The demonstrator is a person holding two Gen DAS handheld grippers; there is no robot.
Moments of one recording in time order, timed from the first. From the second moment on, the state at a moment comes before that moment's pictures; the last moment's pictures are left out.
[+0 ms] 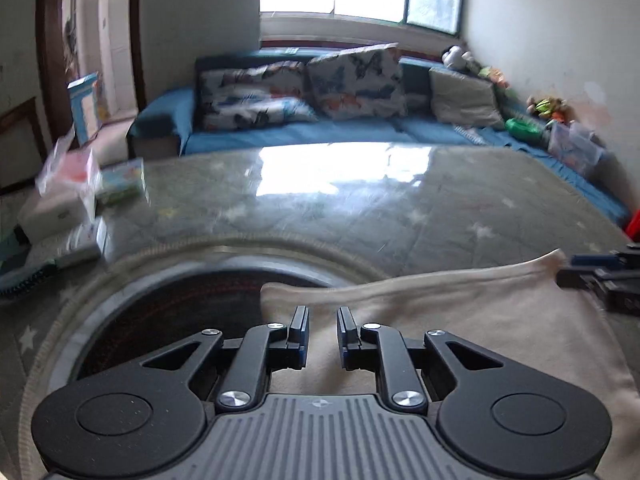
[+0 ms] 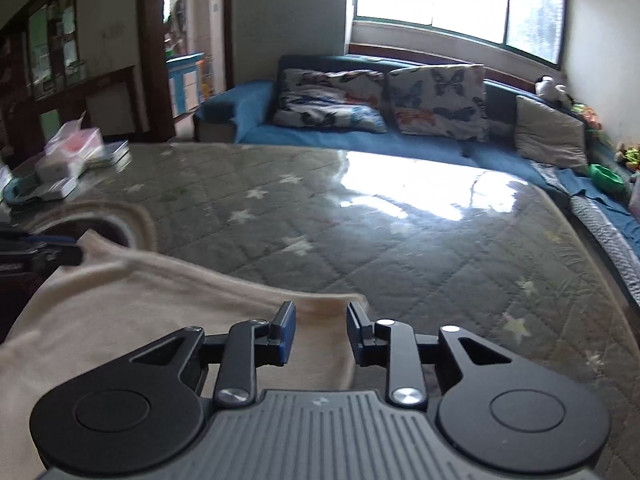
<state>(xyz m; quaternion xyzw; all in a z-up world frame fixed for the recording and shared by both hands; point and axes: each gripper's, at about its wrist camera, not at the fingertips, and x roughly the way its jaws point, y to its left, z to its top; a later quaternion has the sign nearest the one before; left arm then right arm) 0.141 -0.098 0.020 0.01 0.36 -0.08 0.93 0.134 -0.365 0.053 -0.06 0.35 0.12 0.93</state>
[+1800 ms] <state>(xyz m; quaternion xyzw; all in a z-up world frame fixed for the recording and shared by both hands) -0.091 -0.174 0.023 0.11 0.29 -0.24 0.92 -0.121 -0.399 0.065 -0.06 0.35 0.24 0.90</state>
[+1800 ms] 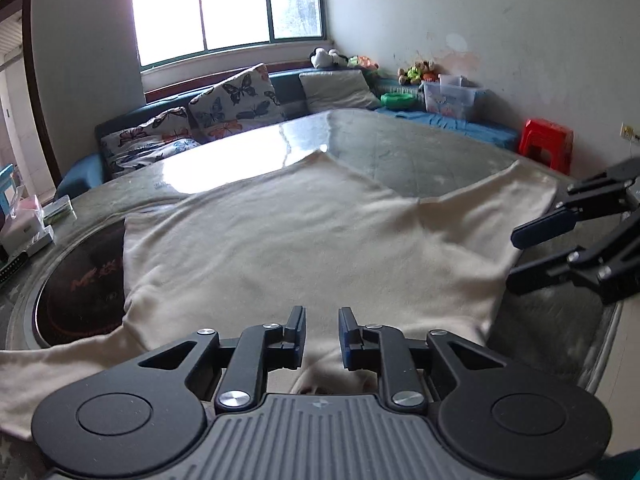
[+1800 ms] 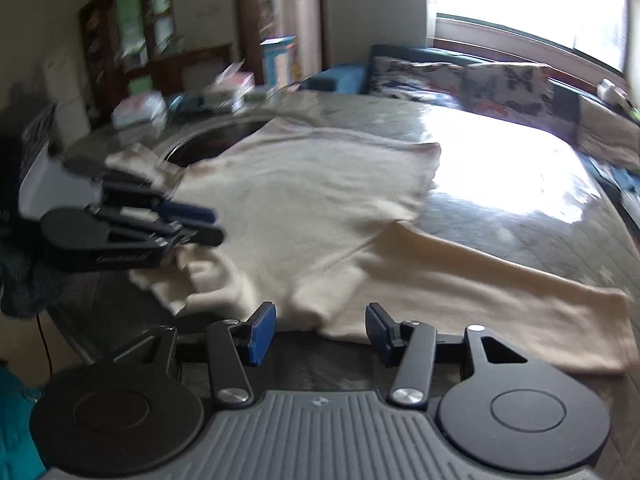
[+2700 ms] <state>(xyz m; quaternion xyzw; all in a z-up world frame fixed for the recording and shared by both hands) -0.111 -0.241 0.017 0.14 0.29 -0.32 0.89 -0.073 -0.555 0.044 0.05 0.32 -0.10 0.94</state>
